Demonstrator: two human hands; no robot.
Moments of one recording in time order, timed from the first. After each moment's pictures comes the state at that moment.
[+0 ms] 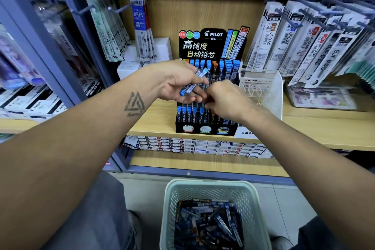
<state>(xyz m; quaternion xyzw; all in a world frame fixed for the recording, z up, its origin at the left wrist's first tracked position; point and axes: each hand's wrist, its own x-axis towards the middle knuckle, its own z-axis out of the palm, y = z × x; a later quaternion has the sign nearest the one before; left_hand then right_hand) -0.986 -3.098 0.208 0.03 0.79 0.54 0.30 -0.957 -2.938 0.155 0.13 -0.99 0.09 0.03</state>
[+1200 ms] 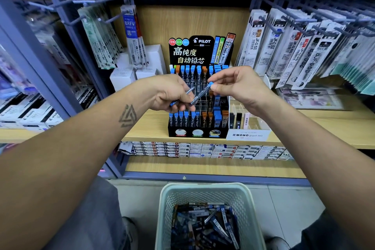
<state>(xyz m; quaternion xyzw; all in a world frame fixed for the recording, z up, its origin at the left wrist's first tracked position) -0.986 -3.097 0.193 0.05 0.82 0.48 0.30 -0.953 -2.889 0.178 0.07 -0.80 0.60 0.02</state>
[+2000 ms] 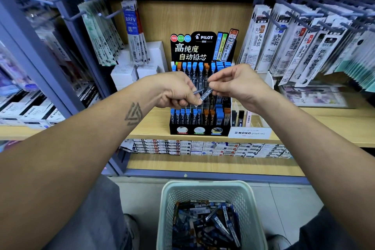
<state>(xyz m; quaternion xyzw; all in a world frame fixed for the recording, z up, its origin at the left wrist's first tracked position) -0.988 -3.090 0.191 0.07 0.83 0.44 0.32 -0.957 -2.898 0.179 0.01 -0.78 0.63 -0.02</state>
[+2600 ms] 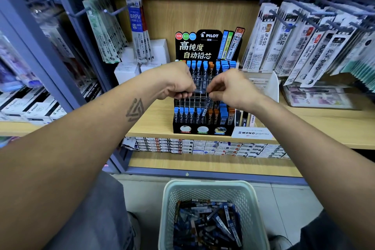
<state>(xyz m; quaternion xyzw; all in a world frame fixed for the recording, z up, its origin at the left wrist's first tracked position) -0.988 -3.093 0.203 0.05 0.88 0.42 0.21 -0.962 -2.915 0.171 0.10 -0.95 0.30 0.03</state>
